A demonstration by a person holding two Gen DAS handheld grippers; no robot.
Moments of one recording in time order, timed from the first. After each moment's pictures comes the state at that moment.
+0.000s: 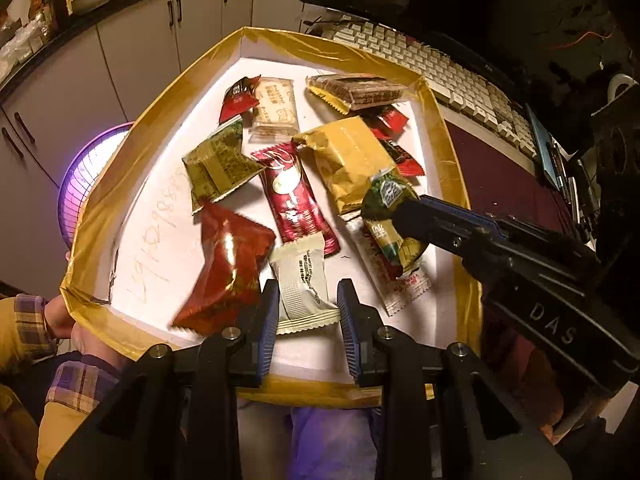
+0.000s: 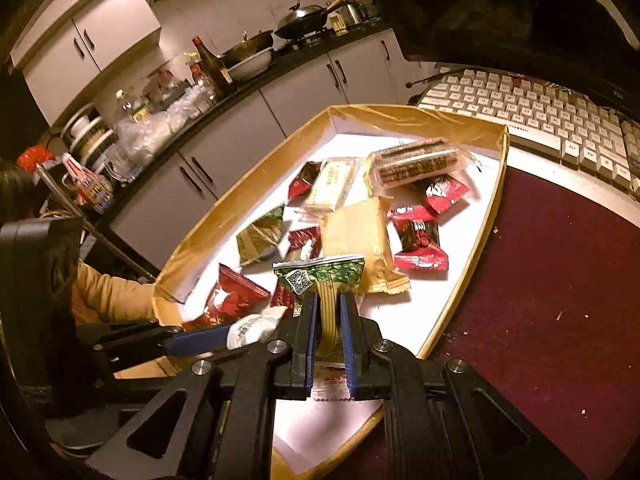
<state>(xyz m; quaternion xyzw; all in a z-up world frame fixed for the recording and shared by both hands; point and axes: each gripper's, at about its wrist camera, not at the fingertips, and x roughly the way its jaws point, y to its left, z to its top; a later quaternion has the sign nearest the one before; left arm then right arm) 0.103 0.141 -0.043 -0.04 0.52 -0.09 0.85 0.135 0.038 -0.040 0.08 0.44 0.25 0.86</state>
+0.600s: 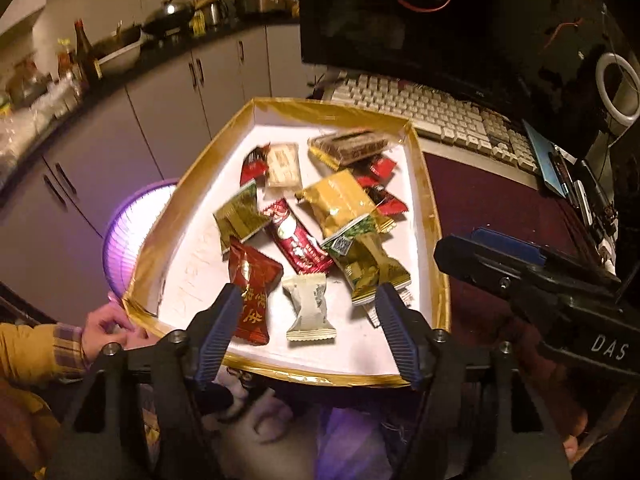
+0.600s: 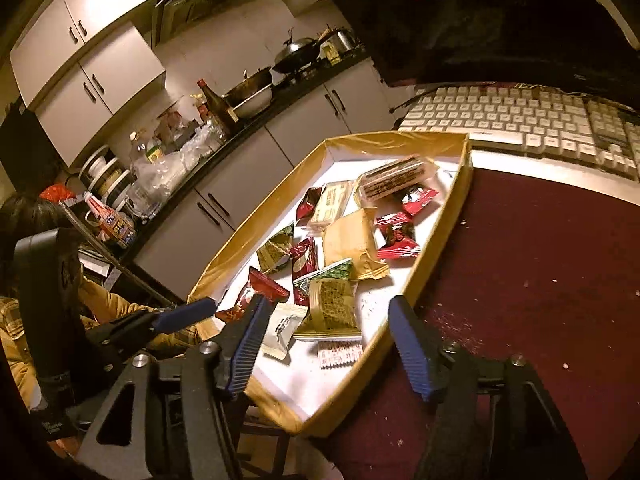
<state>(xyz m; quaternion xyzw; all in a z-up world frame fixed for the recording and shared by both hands) 0.068 0.117 0.003 0.02 0.43 -0.04 0.90 0.095 -0.013 -0.015 0.15 0.40 0.26 0.87</state>
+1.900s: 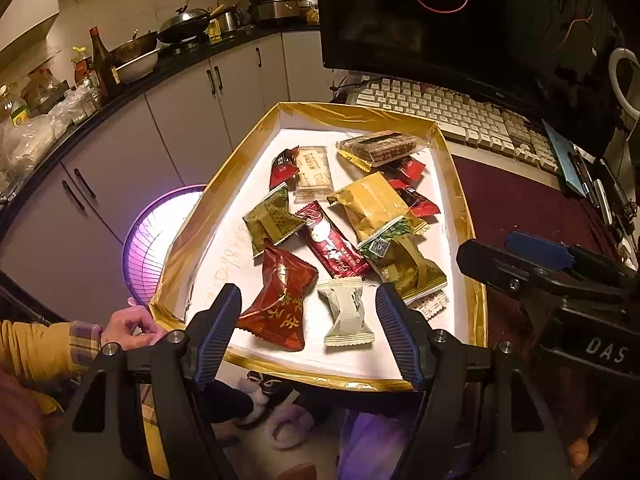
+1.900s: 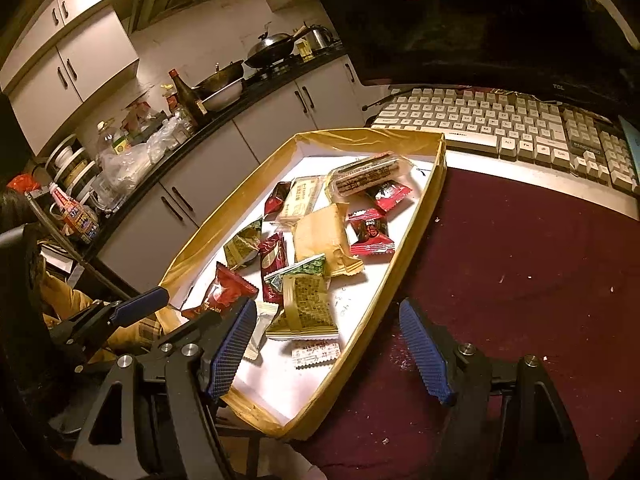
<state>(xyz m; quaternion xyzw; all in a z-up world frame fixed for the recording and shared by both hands) 0.072 0.133 -0.004 0.04 0.42 -0.01 0.91 0.095 0.003 -0.019 0.11 0.41 0.19 0.89</state>
